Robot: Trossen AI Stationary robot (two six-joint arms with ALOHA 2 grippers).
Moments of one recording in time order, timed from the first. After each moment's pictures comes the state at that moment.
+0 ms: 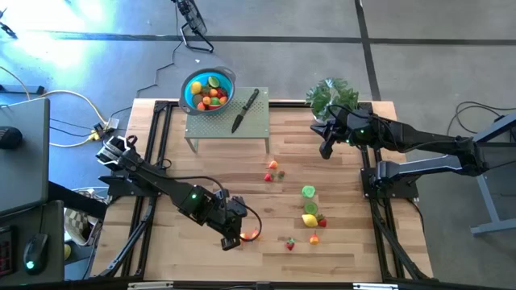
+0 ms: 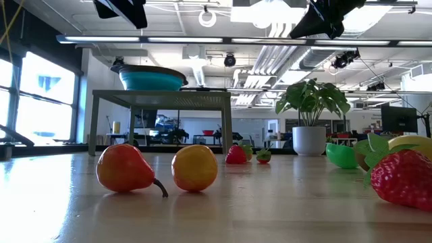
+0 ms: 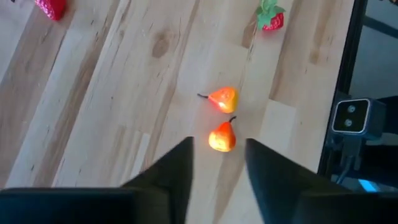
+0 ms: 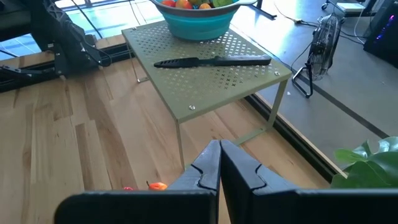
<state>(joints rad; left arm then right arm) -0.51 1.67 1.46 -0.82 -0.22 -0.80 -0.20 0.91 0.91 -0.44 0.25 0.16</state>
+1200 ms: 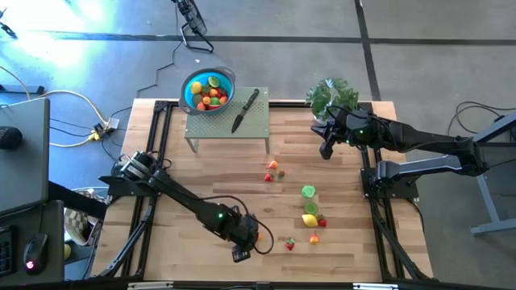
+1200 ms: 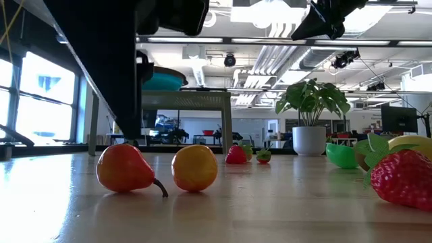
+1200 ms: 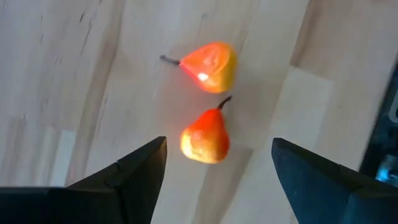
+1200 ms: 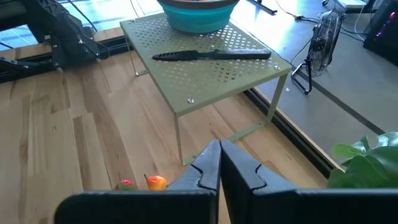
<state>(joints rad) -0.51 1.95 1.46 -0.67 -0.07 -0.82 -0.20 0.91 0.91 -0.47 0.25 0.15</state>
